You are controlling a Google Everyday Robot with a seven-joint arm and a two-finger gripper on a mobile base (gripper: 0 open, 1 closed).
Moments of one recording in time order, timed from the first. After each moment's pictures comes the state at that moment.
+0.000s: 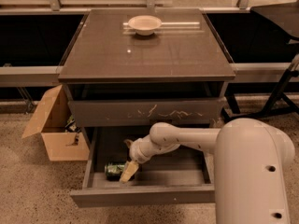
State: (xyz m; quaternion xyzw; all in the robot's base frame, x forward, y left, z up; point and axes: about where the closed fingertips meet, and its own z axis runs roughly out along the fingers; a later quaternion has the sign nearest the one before) arm 0.586 0.107 0.424 -0.64 0.66 0.28 0.27
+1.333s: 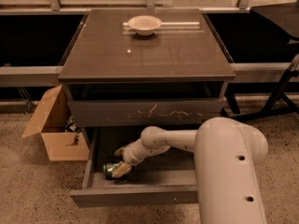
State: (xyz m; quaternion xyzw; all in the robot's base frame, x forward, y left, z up) arm 0.597 0.137 0.380 -0.66 0.65 0.27 0.27
